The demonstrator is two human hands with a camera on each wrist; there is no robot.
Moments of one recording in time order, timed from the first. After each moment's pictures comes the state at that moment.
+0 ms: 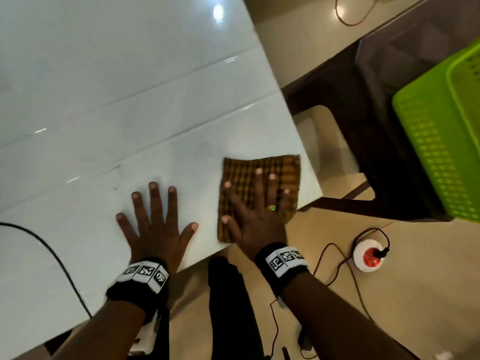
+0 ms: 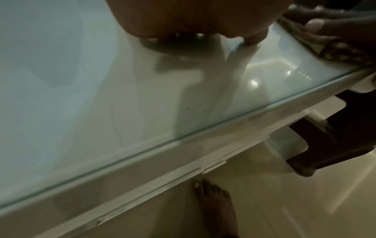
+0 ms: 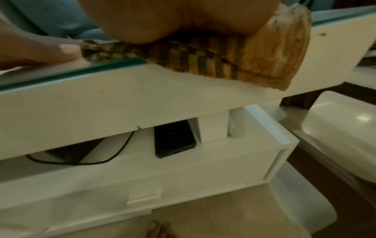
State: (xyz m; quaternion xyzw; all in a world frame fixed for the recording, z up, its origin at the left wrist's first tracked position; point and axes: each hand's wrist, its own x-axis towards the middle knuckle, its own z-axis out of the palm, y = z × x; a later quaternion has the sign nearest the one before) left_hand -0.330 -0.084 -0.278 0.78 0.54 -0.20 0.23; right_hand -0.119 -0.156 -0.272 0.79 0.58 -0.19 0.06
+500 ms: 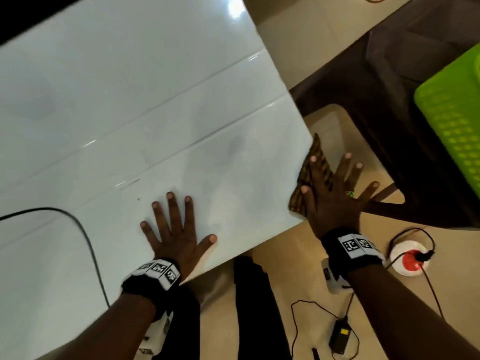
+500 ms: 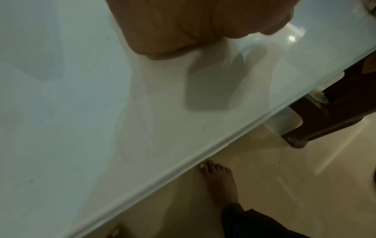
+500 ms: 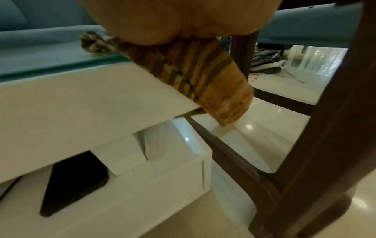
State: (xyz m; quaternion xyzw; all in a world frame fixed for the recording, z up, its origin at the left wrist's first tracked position) left_hand -0.321 -0.074 -0.267 0.74 0.54 -0.27 0.29; right_hand -0.007 -0.162 -0.274 0.87 0.46 -0.17 0.08
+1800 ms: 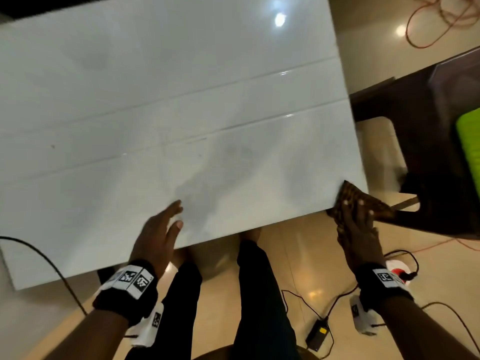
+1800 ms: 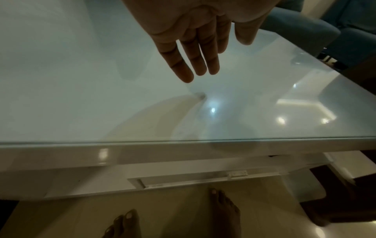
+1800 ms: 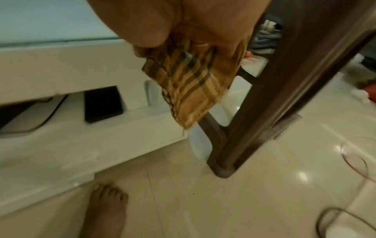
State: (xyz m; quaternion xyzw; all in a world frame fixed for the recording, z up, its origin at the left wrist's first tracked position) left_hand -0.470 -0.115 -0.196 0.63 0.64 0.01 0.44; right_hand -0.033 -0.249 -0.238 0.81 0.49 -0.32 0.06
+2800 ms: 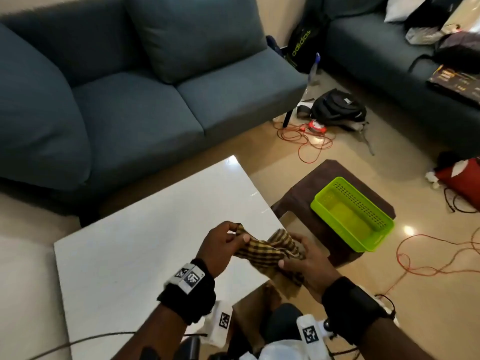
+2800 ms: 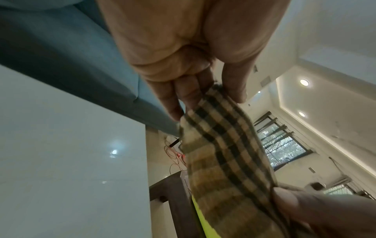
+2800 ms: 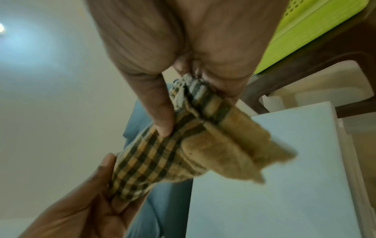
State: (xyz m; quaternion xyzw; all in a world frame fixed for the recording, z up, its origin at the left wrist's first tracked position) left_hand -0.297 -0.022 0.165 0.60 0.45 0.14 0.65; right_hand -0.110 -0.168 0.152 0.62 0.07 -0.59 -0.51
